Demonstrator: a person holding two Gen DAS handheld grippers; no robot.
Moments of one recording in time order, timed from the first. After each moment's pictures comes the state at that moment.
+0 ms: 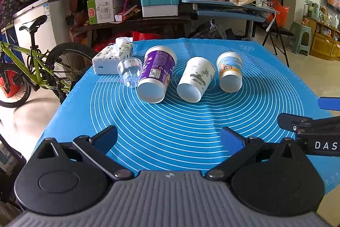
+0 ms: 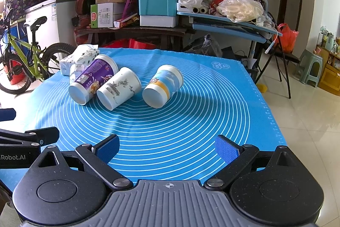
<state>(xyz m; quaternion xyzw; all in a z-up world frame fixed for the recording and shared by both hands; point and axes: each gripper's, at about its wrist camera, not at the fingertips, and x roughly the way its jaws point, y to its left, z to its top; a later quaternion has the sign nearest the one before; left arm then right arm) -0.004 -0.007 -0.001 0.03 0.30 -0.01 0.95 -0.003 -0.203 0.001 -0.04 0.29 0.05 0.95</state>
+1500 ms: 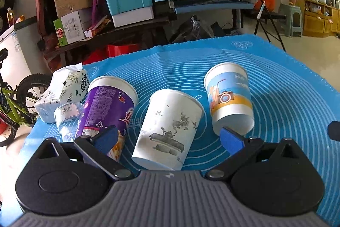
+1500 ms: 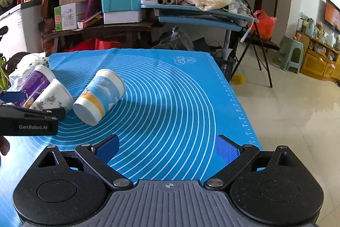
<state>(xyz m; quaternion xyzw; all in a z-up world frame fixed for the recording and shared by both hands) 0.145 -0.069 -0.038 0.11 0.29 -0.05 0.95 0.090 -0.270 -0.027 0.00 0.31 -0.02 0.95</state>
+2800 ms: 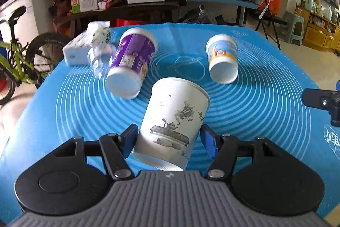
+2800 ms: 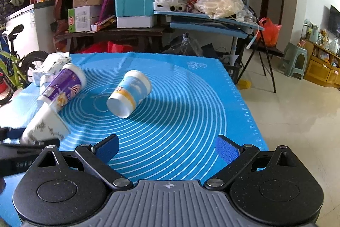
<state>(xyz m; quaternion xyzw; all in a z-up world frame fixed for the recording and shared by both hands) 0.045 -0.022 -0.035 0.03 0.33 -0.04 0.94 0.032 -0.233 -0.003 -0.02 0.30 0.00 0.96</state>
